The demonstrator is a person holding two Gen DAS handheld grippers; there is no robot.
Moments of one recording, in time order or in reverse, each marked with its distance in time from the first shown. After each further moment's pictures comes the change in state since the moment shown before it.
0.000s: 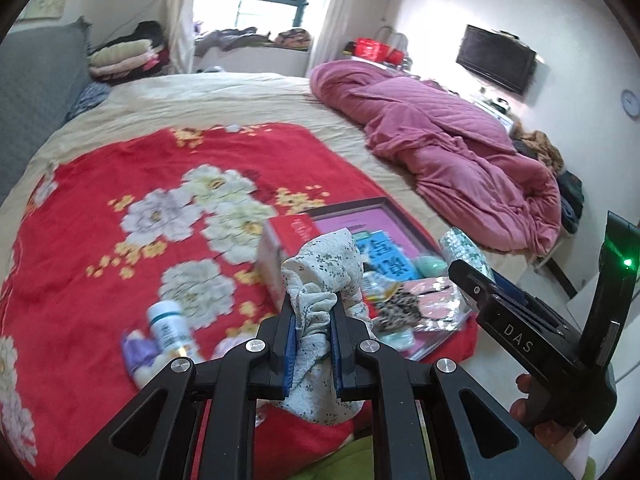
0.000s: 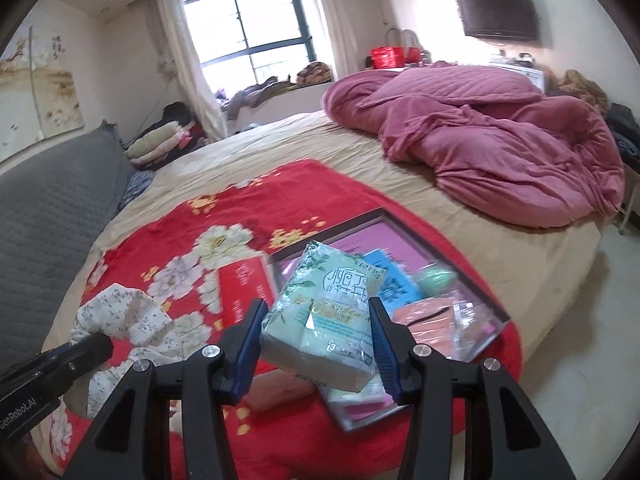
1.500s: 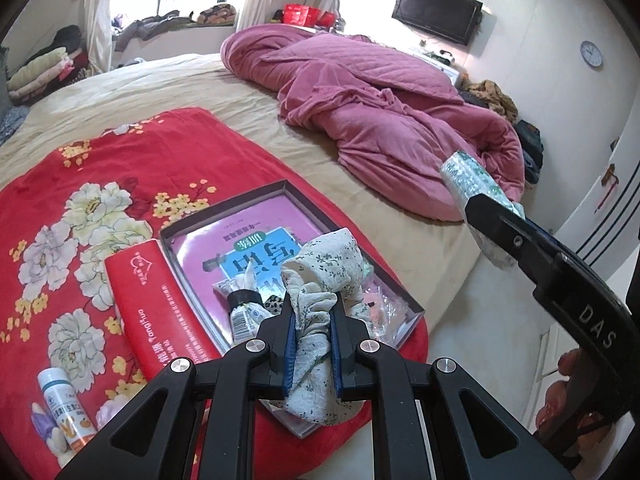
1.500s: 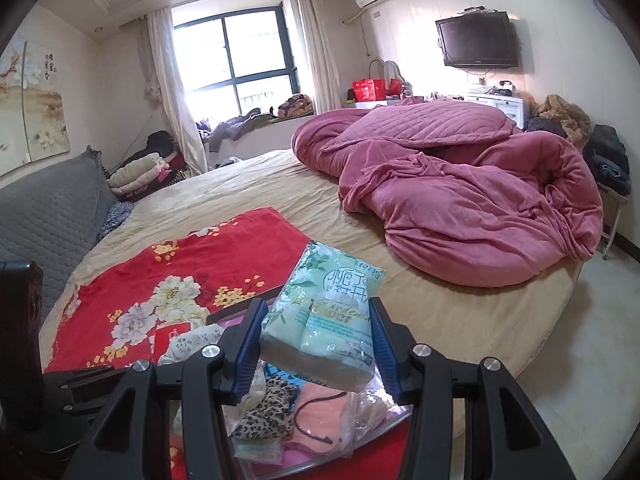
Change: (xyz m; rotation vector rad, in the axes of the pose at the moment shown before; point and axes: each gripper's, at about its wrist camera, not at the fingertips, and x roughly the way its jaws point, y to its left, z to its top) left arm 0.112 -0.119 0.038 0.145 0.128 -0.166; right arm -0.011 -0.093 0.065 -0.018 -0.111 -0.052
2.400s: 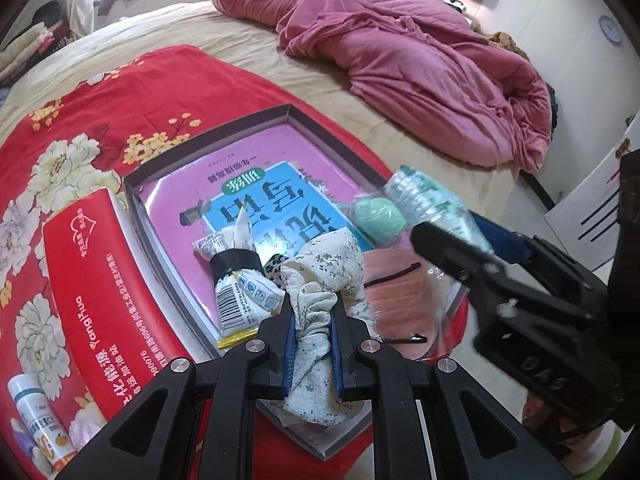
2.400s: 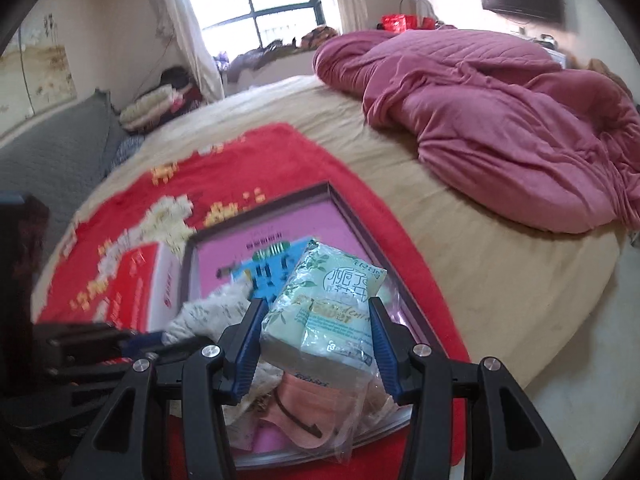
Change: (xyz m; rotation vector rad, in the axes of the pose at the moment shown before) left arm 0.094 0.016 -0.014 0.014 0.207 0.013; right arm 0.106 -0.009 -0.058 -0.064 0.261 0.088
